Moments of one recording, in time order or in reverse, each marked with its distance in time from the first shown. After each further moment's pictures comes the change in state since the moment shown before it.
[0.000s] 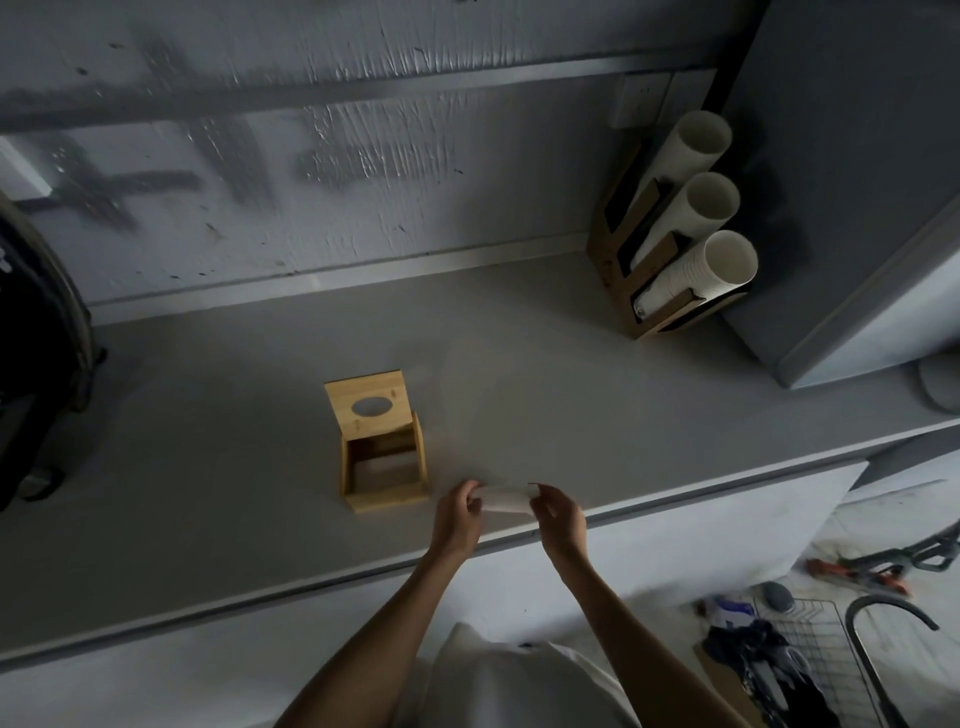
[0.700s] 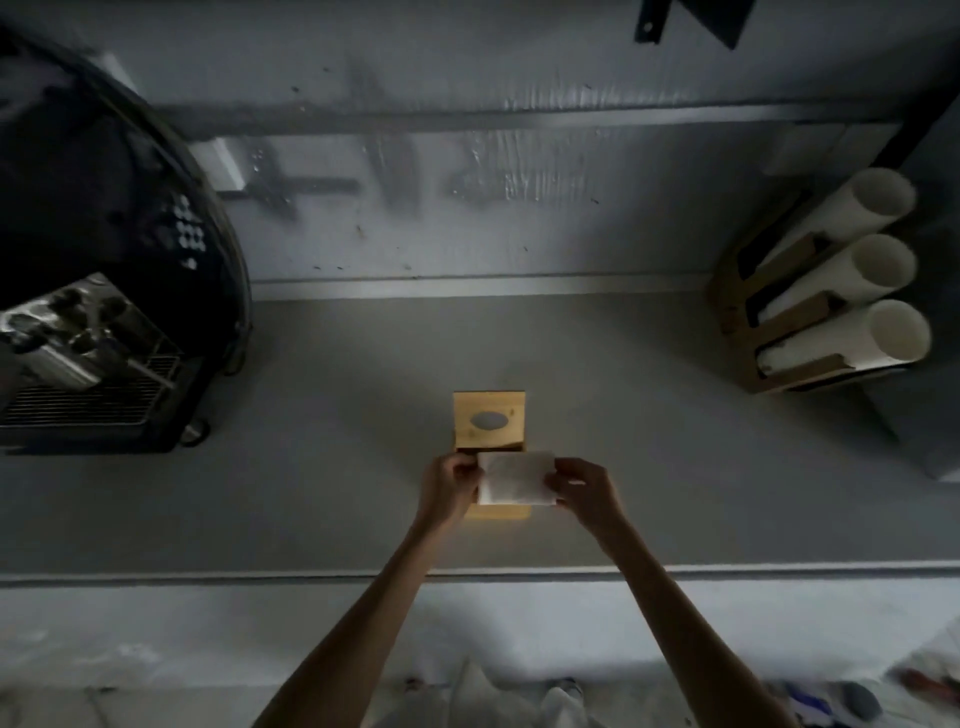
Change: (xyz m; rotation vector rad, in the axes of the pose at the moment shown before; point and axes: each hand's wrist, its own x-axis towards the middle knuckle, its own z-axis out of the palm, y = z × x) left_hand 0.003 0.003 -0.172 -0.231 0.230 -0.063; right_hand 0.004 -0.126 0.070 0.009 -0.353 -0.030
